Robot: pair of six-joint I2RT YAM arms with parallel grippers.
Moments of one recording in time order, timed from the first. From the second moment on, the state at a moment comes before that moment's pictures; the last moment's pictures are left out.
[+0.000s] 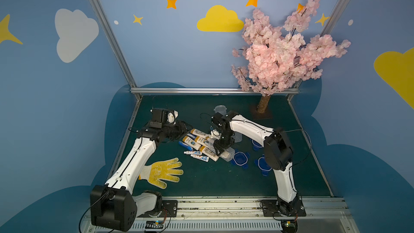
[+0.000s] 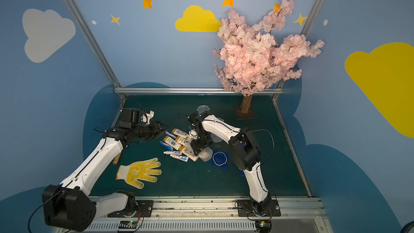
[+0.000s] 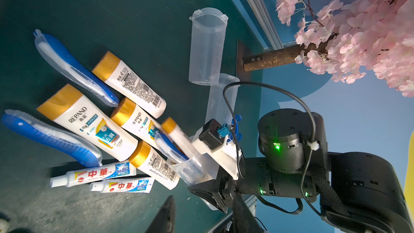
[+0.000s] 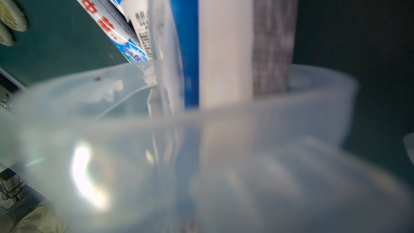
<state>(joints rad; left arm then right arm) -0.15 1.24 1.02 -0.57 0.62 -0.75 0.78 2.10 1.73 -1.28 -0.27 -0.05</state>
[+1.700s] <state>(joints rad) -0.17 1.28 1.05 -0.58 0.54 -0.73 0.56 1.53 1.34 -1.15 -0.32 0.02</state>
